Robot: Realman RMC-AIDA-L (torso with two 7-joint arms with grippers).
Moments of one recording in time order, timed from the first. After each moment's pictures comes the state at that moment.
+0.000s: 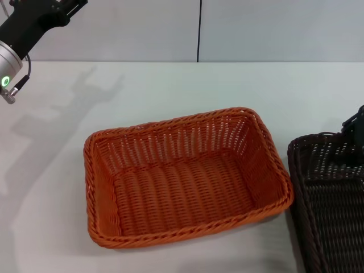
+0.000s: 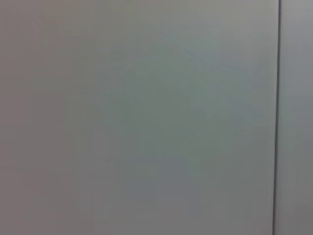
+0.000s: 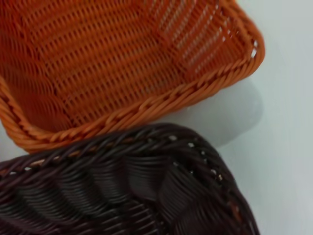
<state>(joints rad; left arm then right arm) -0.57 -2.06 0.99 0.53 0.84 0.98 -0.88 0.82 1.93 -0.84 -0.89 -2.68 -1.58 1.56</state>
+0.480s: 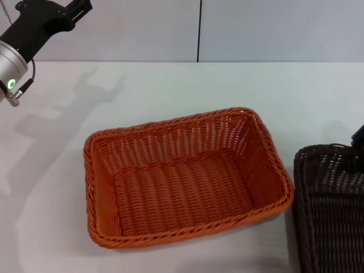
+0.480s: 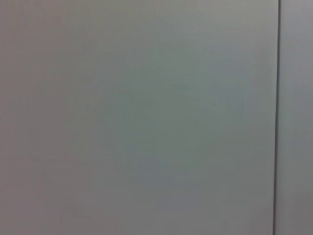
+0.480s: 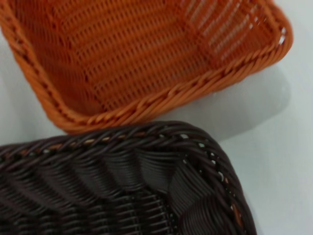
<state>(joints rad) -0.59 -2.06 0.99 0.50 0.84 0.97 -0.84 0.85 1.90 -0.85 -0.86 -2.72 -1.67 1.57</state>
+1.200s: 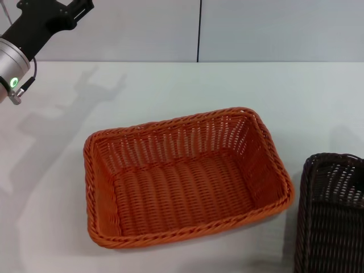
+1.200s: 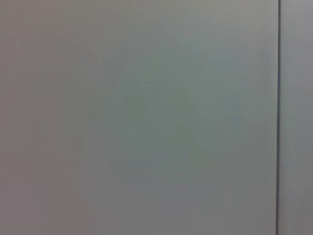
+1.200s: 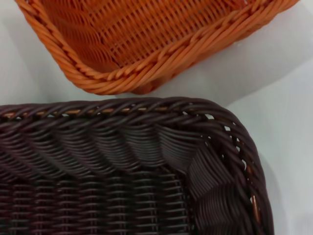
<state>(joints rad) -0.60 -2.06 0.98 0.48 0.83 0.96 -0.82 0.84 1.90 -0.85 -0.83 -2.80 -1.71 1.62</state>
